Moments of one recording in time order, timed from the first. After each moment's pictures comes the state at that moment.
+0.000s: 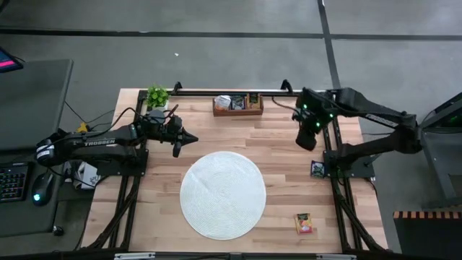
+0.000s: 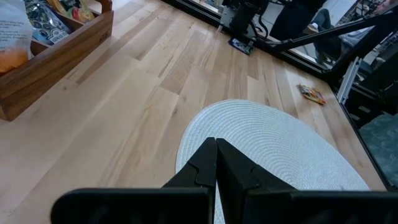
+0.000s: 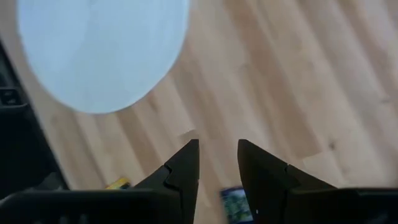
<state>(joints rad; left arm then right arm) 0.42 0.82 0.30 0.16 0.38 -0.24 -0.35 1.18 1.29 -1.36 -0.24 0.21</state>
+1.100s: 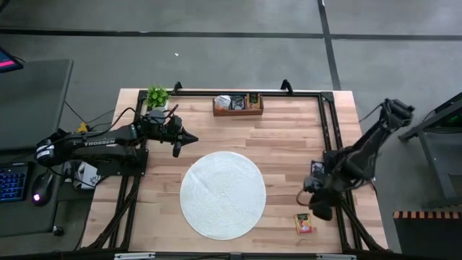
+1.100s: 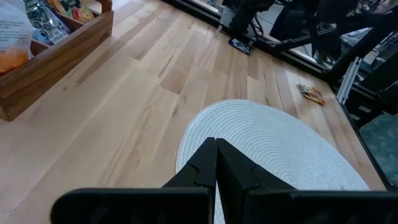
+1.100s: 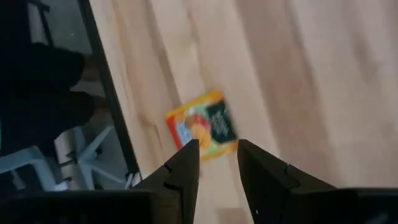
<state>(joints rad) 0.42 0.82 0.30 0.16 0.38 -0.24 0.81 1.03 0.65 -0.63 -0.03 1.21</state>
